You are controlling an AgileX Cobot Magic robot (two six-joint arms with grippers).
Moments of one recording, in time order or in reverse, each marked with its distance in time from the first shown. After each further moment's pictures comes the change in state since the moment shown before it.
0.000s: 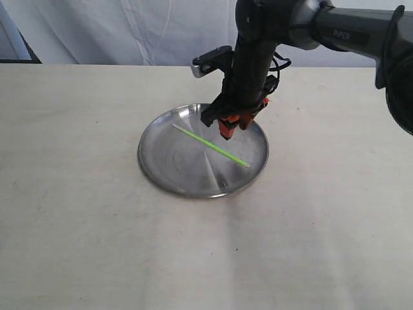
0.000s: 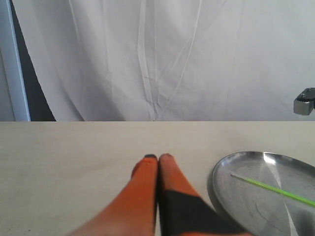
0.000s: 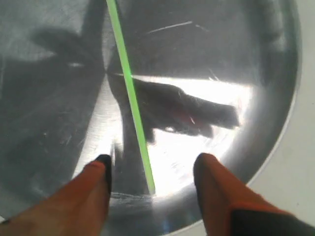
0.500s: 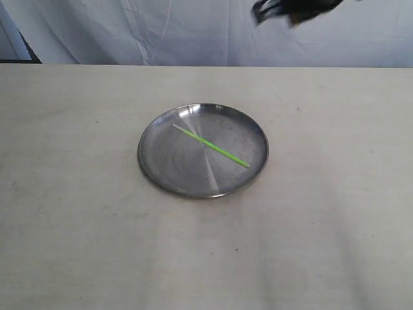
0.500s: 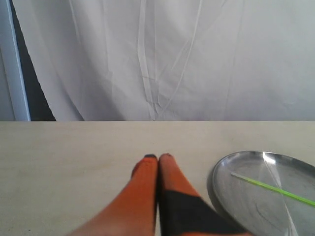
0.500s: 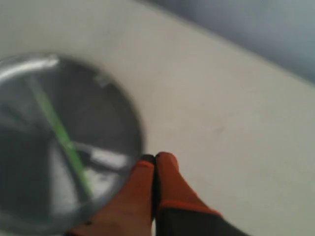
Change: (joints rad) left arm 0.000 0.000 0.000 0.000 0.000 0.000; right arm -0.043 -0.465 0.211 -0.232 -0.210 0.231
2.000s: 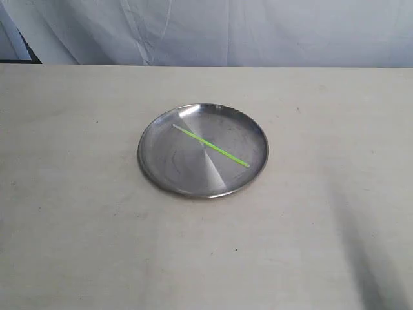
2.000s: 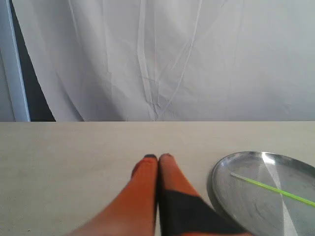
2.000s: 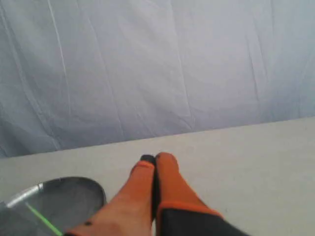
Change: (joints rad) left arm 0.000 0.000 0.000 0.000 -0.001 0.000; right arm -0.374 -1.798 1.670 0.223 -0.876 0.159
